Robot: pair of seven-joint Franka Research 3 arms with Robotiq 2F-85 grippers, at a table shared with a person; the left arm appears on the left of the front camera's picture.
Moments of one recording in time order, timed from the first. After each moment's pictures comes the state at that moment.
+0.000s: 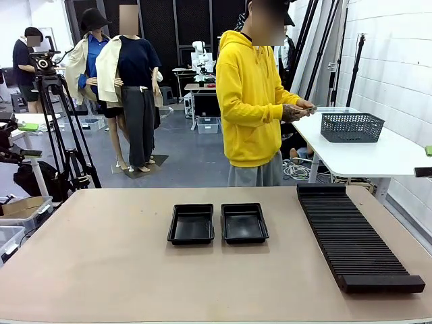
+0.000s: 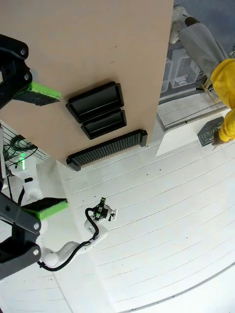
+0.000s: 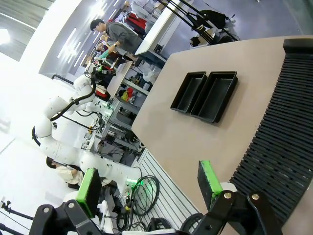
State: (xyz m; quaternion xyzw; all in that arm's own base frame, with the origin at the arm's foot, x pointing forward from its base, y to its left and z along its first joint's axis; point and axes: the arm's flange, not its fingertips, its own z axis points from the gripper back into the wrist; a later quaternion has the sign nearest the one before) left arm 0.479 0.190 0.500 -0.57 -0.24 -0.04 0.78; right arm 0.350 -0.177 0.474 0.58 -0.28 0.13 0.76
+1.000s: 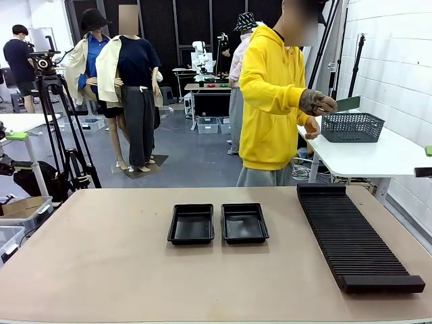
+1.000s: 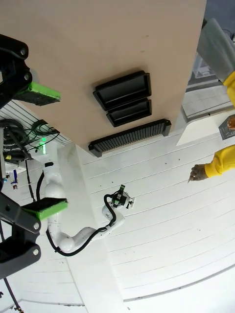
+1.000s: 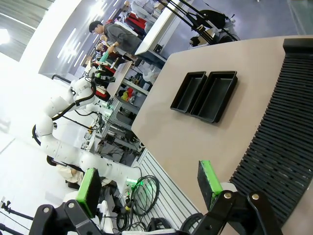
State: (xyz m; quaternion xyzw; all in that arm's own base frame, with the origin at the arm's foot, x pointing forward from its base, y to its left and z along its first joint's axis) left arm 0.457 0.202 0.484 -0.60 -0.18 -0.05 0.78; right arm 0.350 -0.177 0.474 0.58 -0.28 0.13 0.76
